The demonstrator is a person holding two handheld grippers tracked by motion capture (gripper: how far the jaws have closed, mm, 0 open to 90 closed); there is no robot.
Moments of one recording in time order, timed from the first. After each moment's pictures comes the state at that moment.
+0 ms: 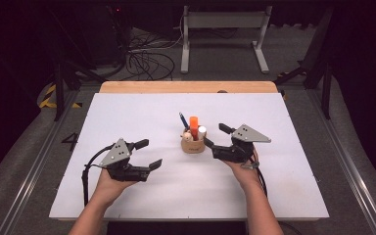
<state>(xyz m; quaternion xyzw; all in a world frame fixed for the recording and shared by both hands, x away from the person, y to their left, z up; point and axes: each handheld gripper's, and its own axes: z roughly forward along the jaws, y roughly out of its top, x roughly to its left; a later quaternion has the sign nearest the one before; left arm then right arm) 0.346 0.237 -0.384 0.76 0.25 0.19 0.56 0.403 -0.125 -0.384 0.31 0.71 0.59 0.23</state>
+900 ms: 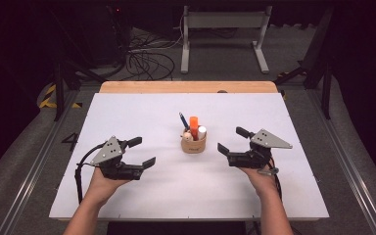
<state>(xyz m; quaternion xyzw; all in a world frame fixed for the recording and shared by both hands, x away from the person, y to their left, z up) 0.345 0.252 -0.375 0.76 0.25 0.19 0.57 0.384 -0.166 -0.380 0.32 0.70 0.60 0.22</state>
